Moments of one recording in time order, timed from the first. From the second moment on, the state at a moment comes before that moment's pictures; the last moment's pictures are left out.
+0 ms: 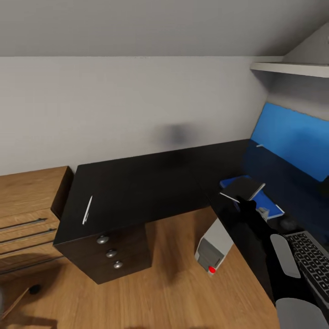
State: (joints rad) left arm -0.11 0.01 -0.56 -0.50 0.66 -0.30 0.46; right arm -0.53 -0.05 -0.33 -1.20 -1.34 0.38 0.02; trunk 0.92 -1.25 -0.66
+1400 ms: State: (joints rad) left arm -0.11 0.01 -0.56 -0.50 0.66 -0.30 0.46; right arm -0.53 -0.05 -0.28 -1.11 -1.32 0.08 -0.15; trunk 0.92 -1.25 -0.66
